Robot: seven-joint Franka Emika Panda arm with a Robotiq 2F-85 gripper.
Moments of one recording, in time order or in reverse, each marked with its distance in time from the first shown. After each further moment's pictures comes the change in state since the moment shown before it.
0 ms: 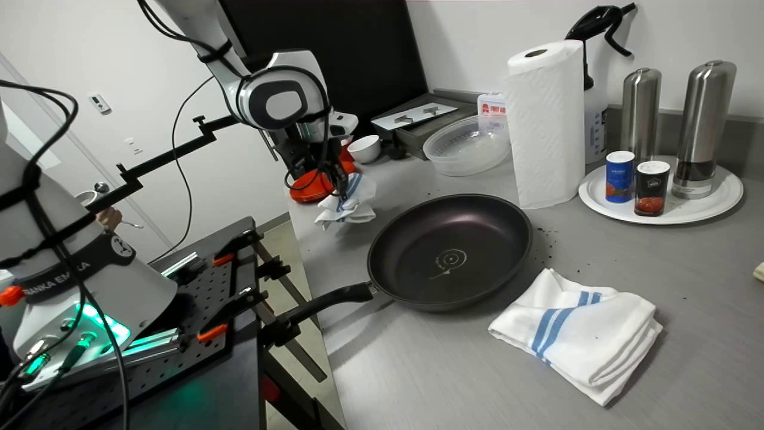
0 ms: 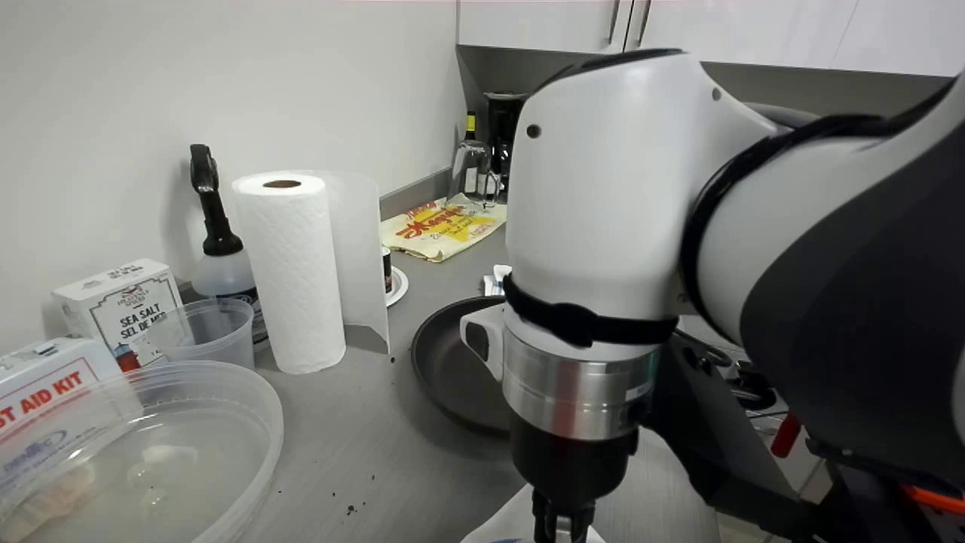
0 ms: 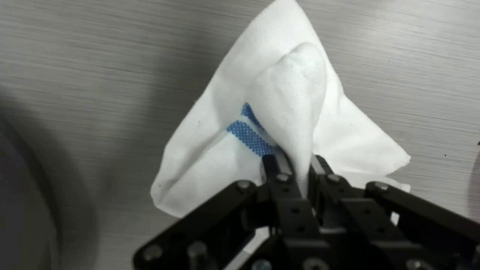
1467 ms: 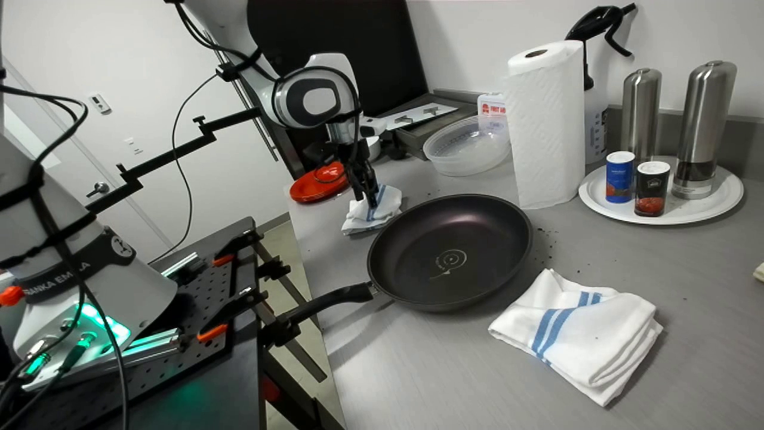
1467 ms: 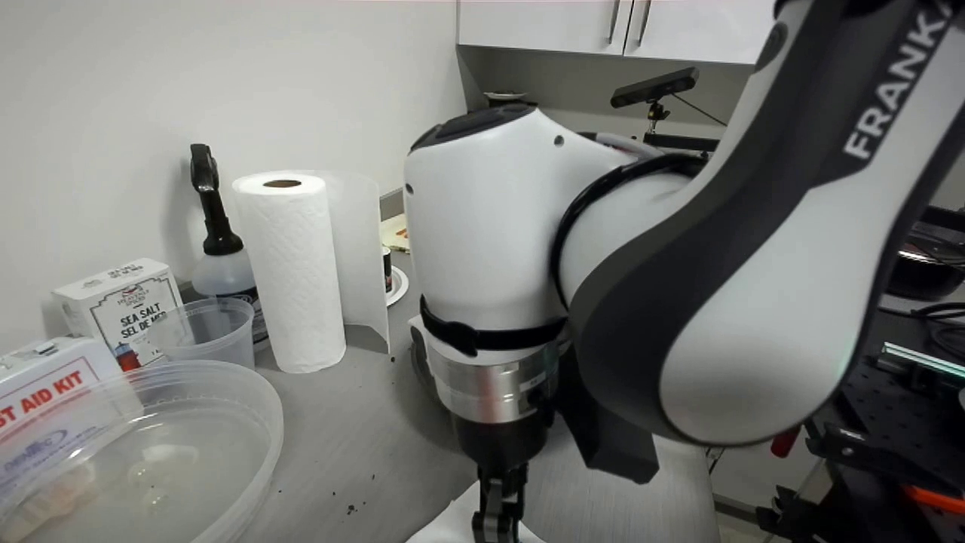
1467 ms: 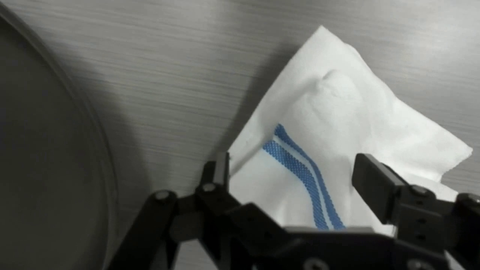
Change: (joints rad) arm 0.074 0.116 -0.156 0.197 -0.099 -0.189 0.037
